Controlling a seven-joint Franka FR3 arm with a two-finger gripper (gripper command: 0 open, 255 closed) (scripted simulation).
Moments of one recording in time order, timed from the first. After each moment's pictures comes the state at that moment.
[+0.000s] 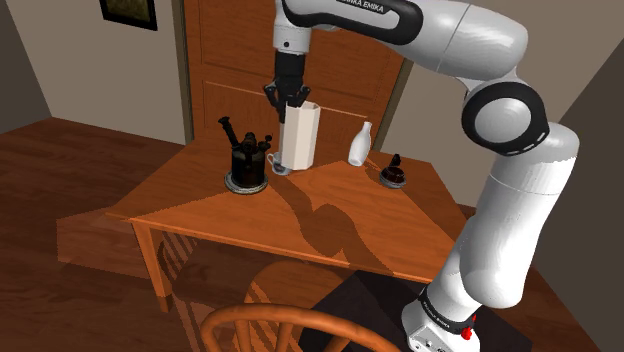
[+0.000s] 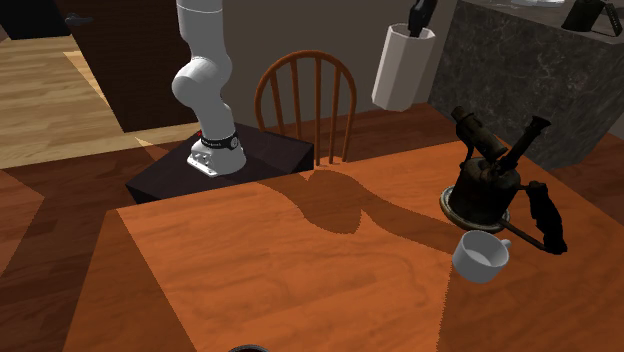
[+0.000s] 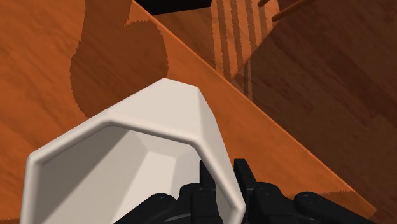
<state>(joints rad) 0.29 0.20 0.01 -1.32 0.02 1.43 0.44</state>
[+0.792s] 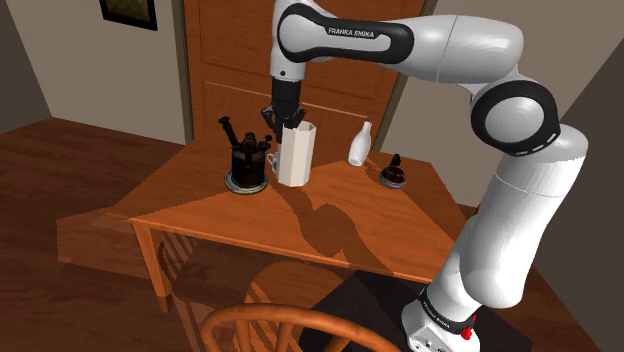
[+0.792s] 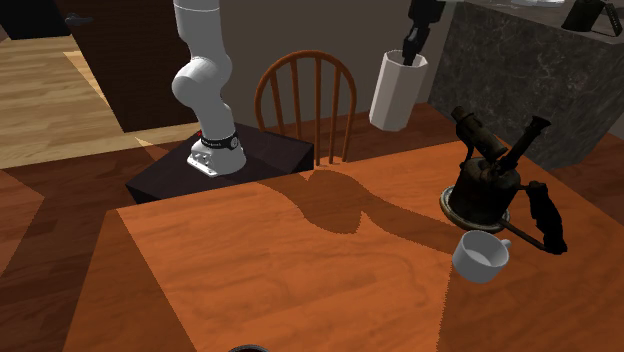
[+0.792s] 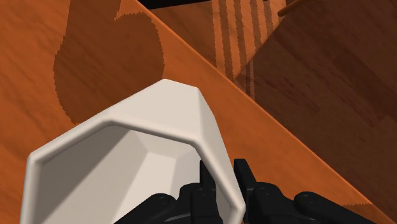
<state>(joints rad) 0.29 0.15 0.01 -1.54 0.03 1.61 0.43</state>
